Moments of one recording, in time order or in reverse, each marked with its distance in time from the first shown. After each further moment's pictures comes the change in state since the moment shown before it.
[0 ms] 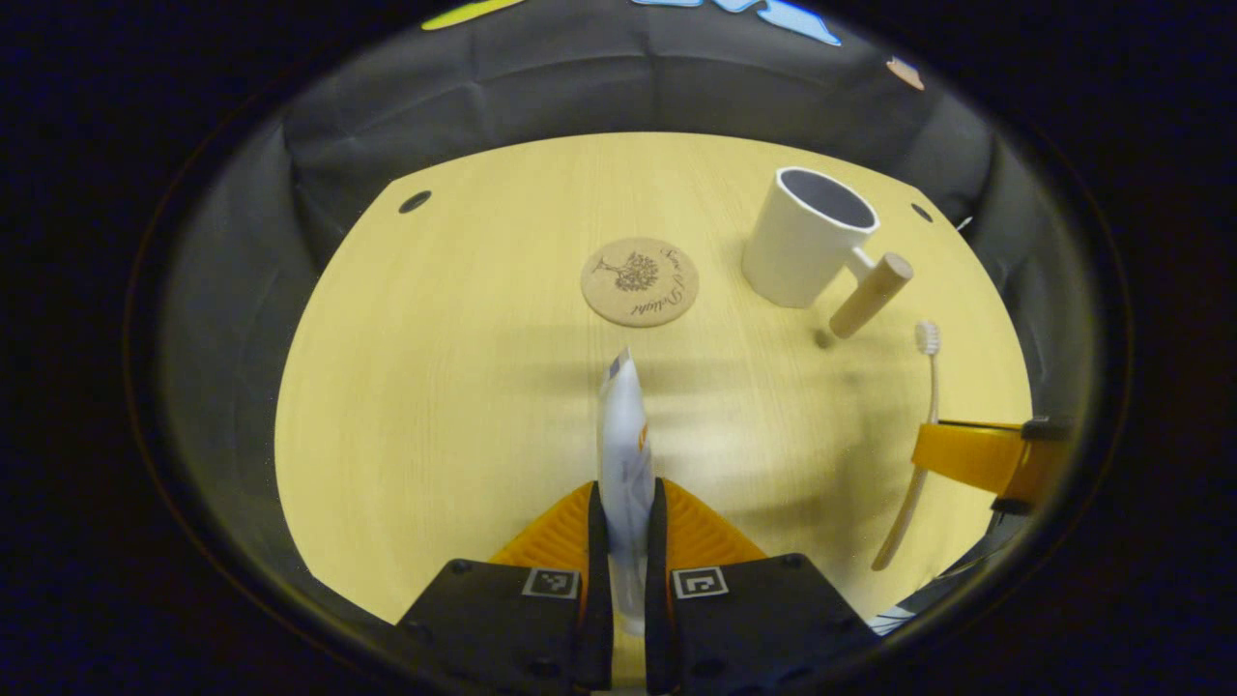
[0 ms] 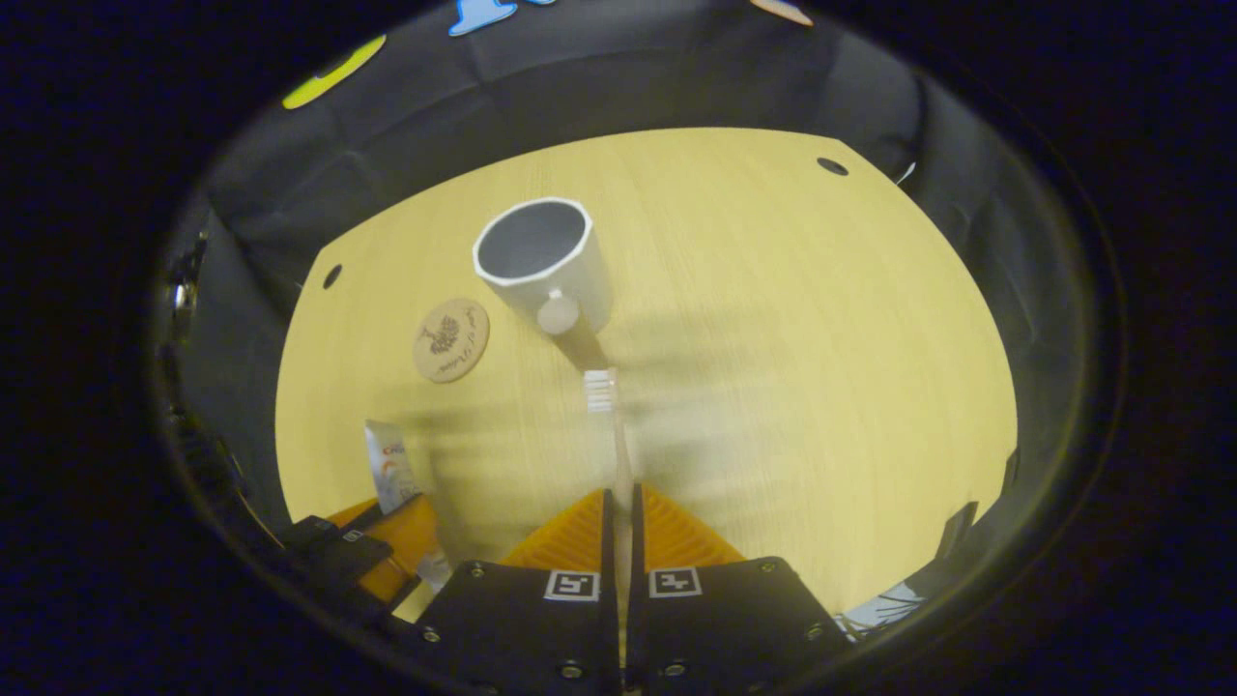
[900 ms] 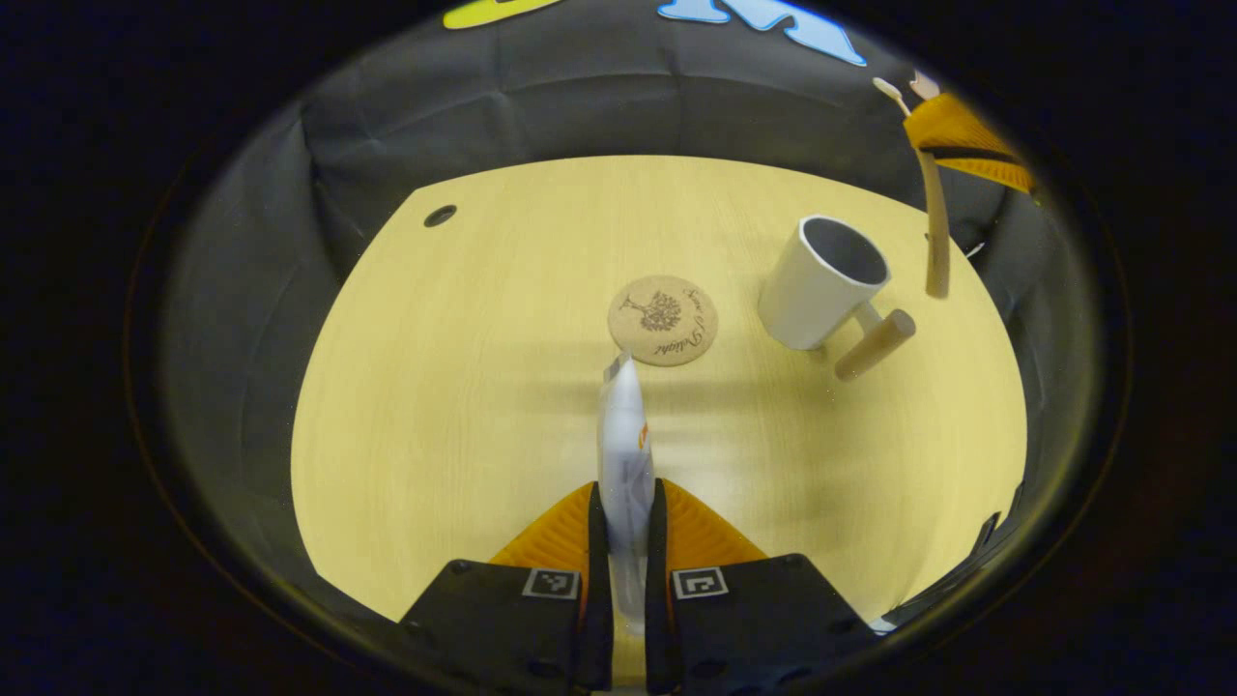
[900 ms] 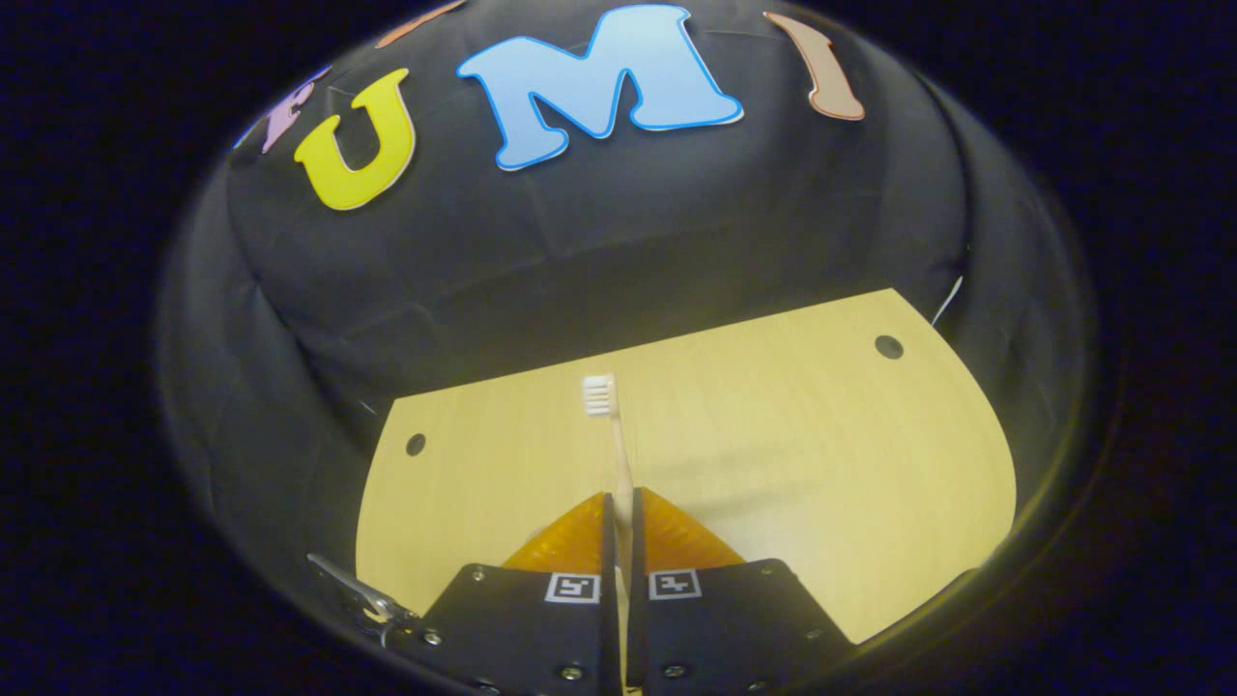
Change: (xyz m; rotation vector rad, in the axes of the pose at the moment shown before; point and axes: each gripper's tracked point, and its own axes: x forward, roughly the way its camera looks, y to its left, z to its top) left arm -0.019 0.015 0.024 -0.047 -0.030 0.029; right arm -0.064 0.064 0.213 -0.026 -0.397 0.155
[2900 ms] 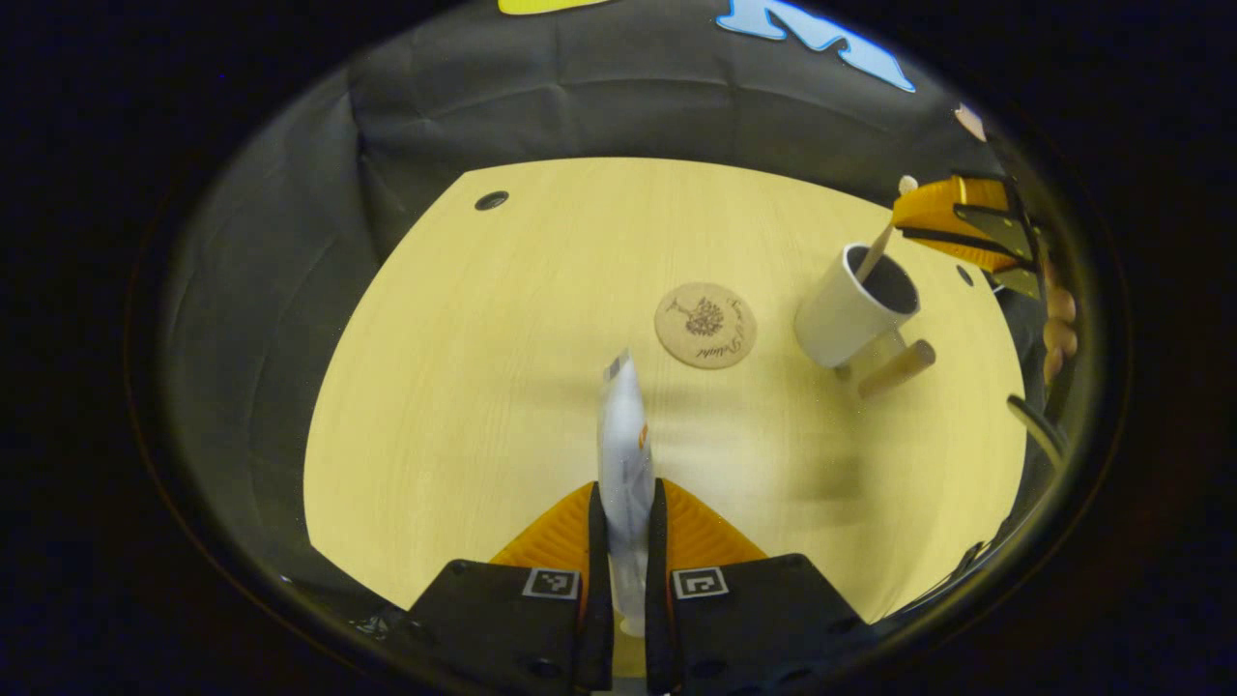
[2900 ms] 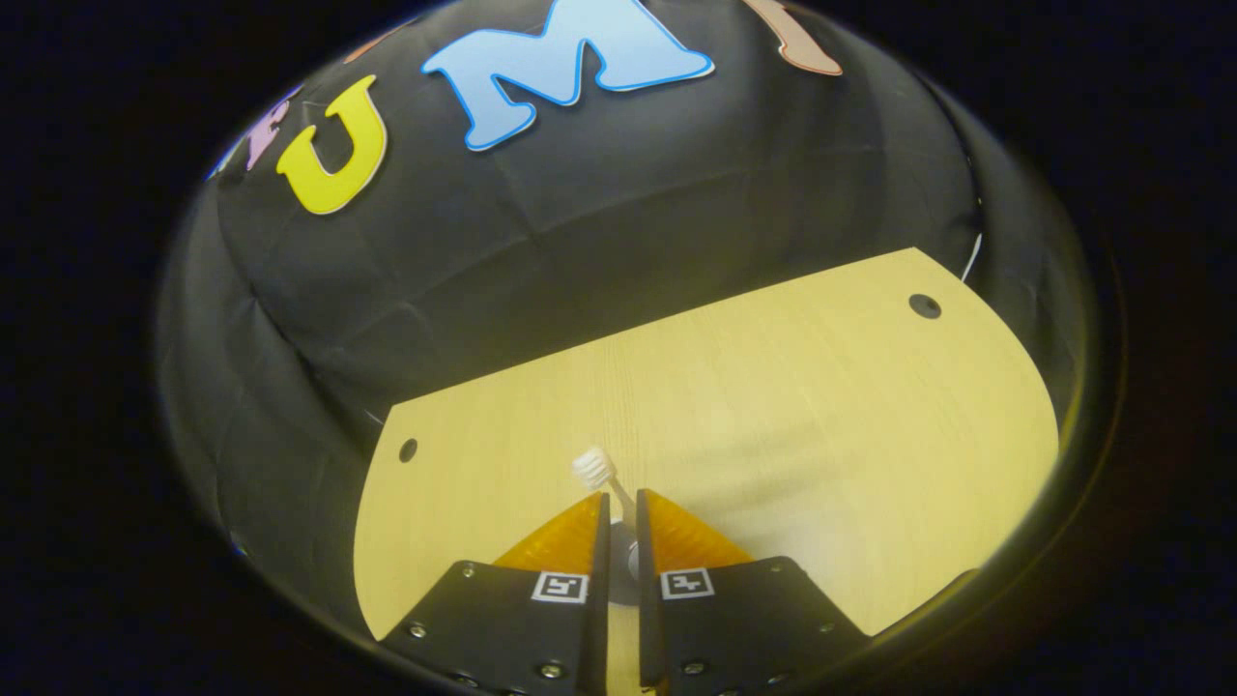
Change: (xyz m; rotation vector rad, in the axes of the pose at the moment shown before) left arm -0.003 0.030 0.018 -0.110 -0.020 0.049; right arm 0.059 -0.024 -0.036 0.068 -0.006 0.067
